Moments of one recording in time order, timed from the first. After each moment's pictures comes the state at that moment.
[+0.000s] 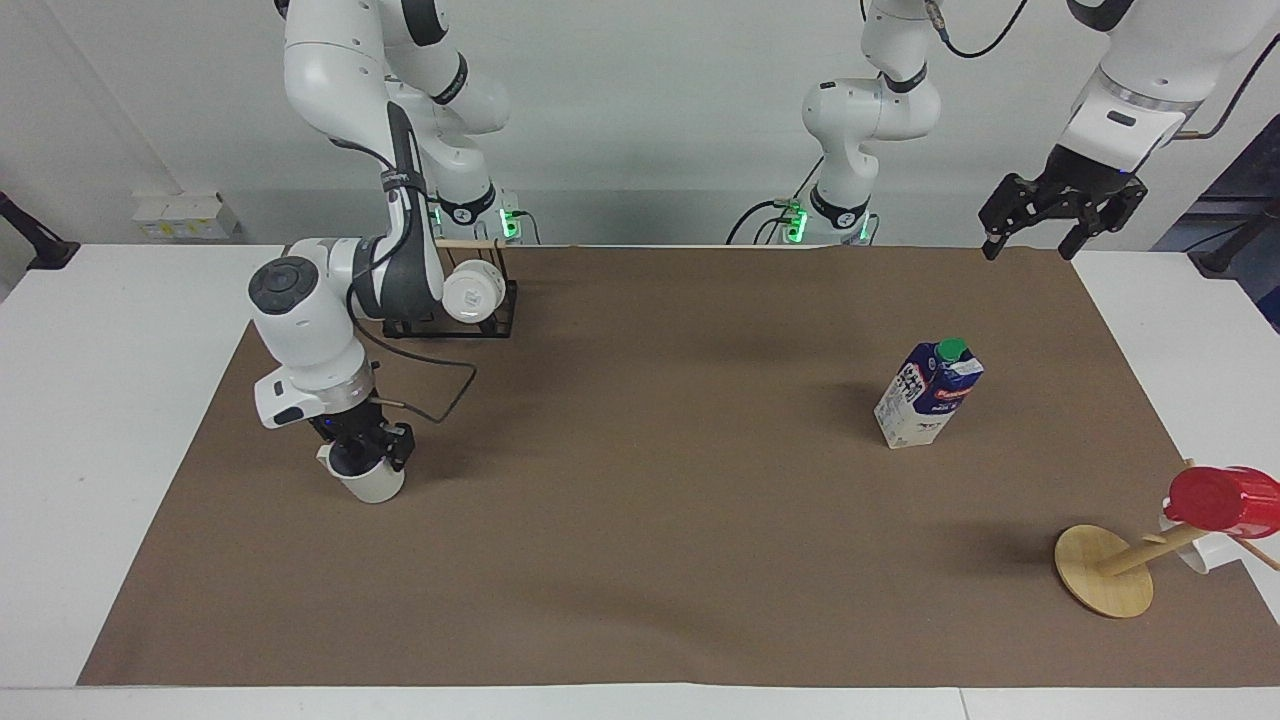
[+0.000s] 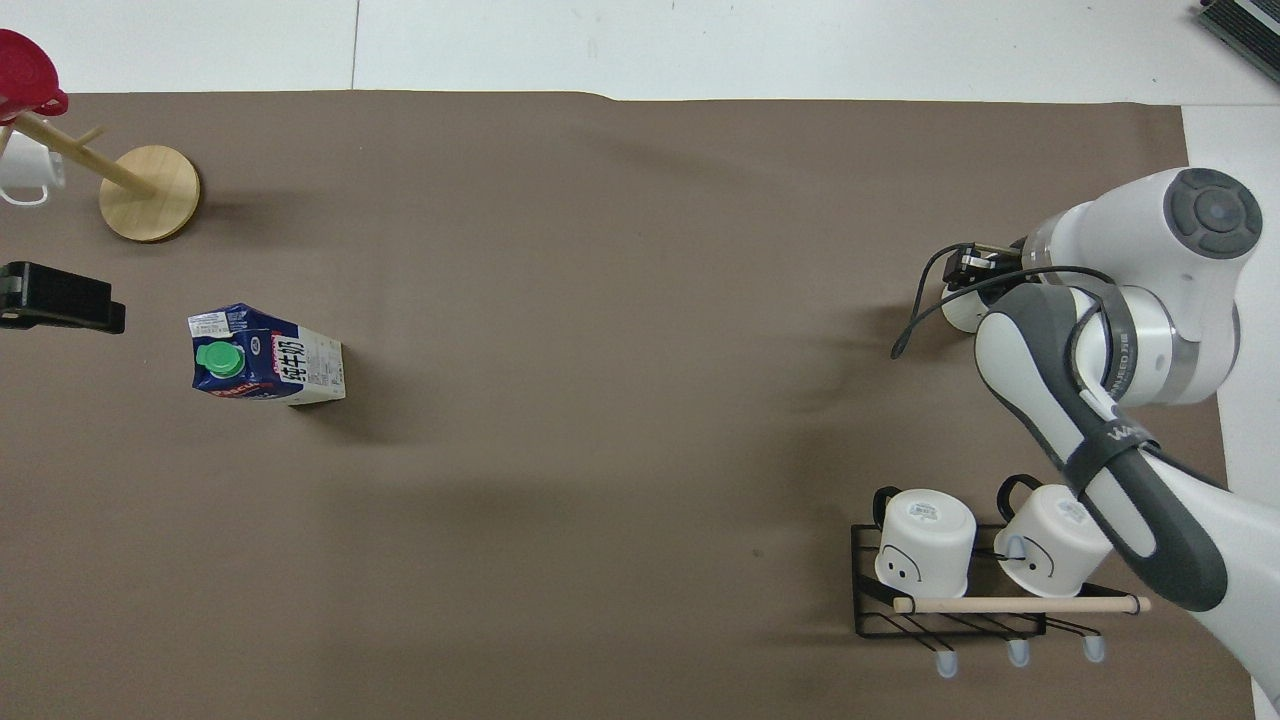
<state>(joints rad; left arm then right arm) -0.08 -0.02 0.03 -1.51 -0.02 1.54 -0.02 -0.02 0.35 0.00 -1.84 -0.04 2.29 0.29</state>
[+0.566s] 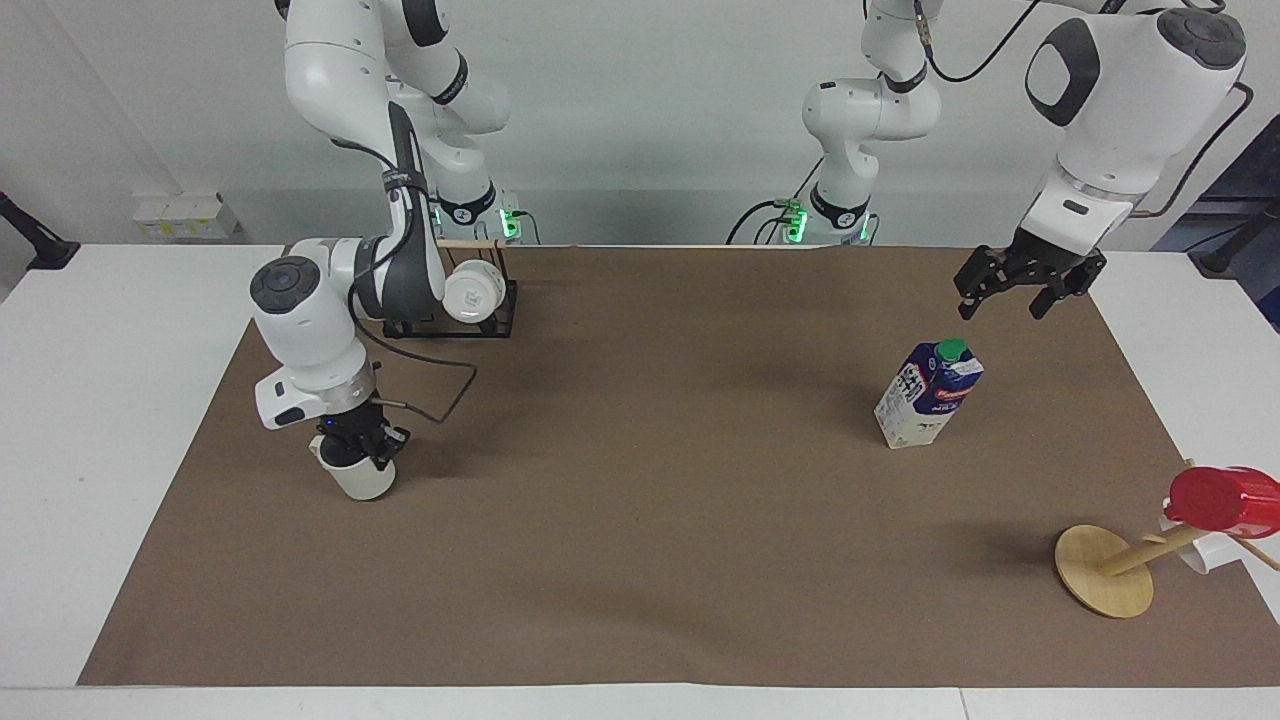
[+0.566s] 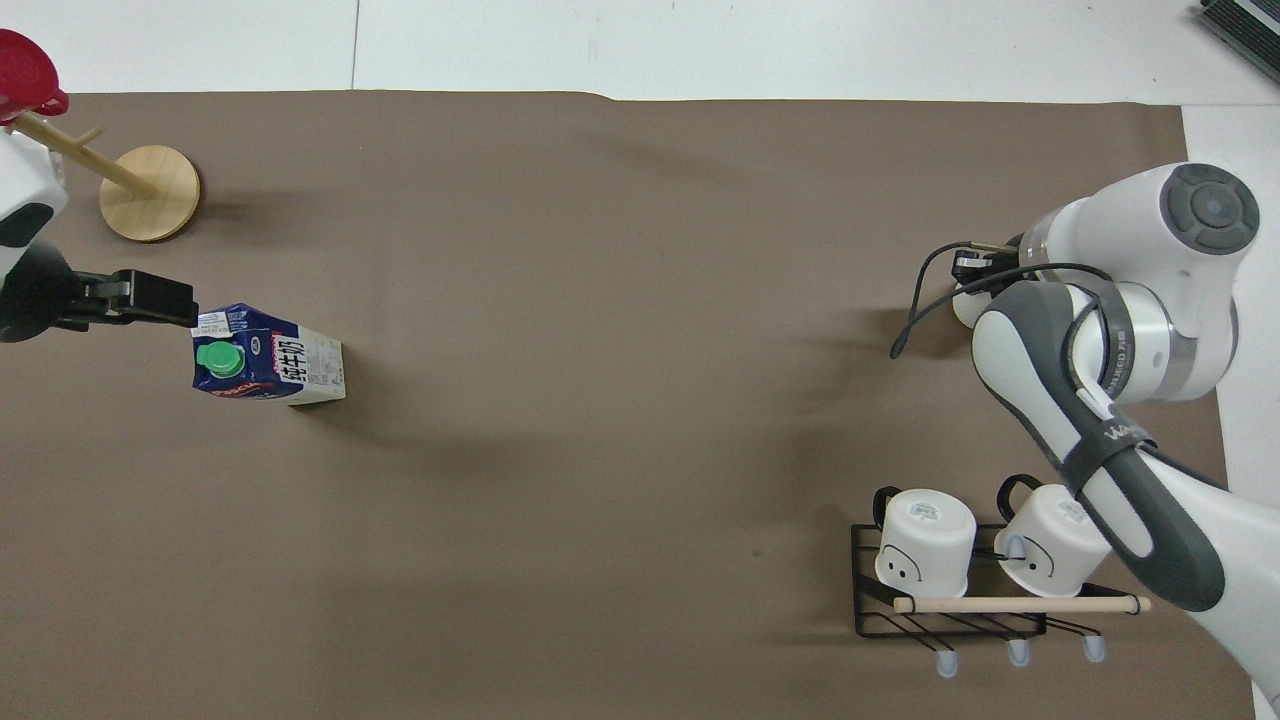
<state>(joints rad) -0.08 -0.02 0.03 -1.71 -0.02 1.75 -0.02 -0.01 0.35 0.00 -1.82 -0.04 2.25 0.21</state>
